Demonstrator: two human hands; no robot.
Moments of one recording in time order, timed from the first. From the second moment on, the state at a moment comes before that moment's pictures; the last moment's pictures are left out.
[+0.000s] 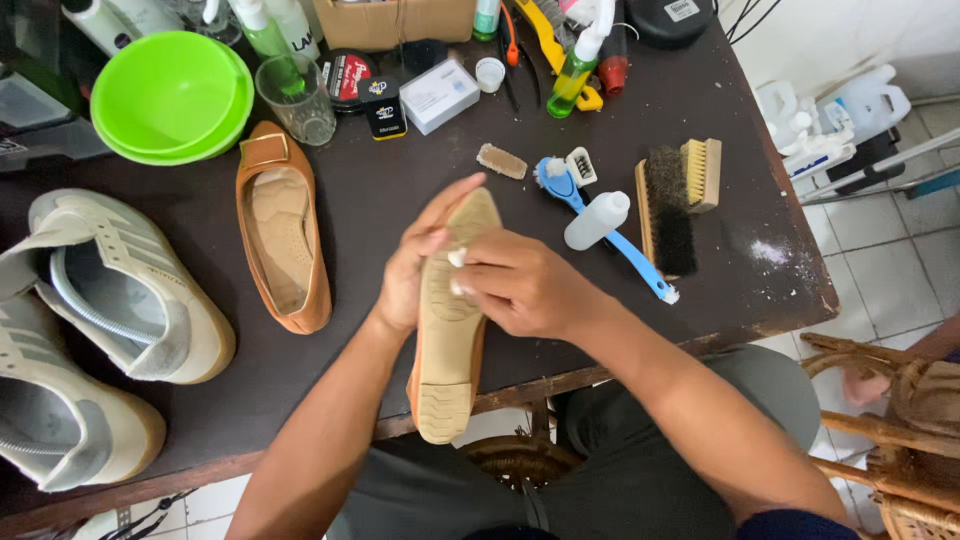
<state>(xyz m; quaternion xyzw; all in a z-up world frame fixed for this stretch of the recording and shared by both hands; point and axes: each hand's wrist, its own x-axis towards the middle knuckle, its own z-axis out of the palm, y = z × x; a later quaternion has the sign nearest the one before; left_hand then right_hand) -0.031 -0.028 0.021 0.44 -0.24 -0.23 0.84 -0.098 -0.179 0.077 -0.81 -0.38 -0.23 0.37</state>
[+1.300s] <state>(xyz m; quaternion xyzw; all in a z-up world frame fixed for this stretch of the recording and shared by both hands) -0.023 -0.015 0.008 0.48 -0.25 -0.21 0.81 -0.112 -0.193 0.076 -0.83 -0.34 -0.23 0.38</state>
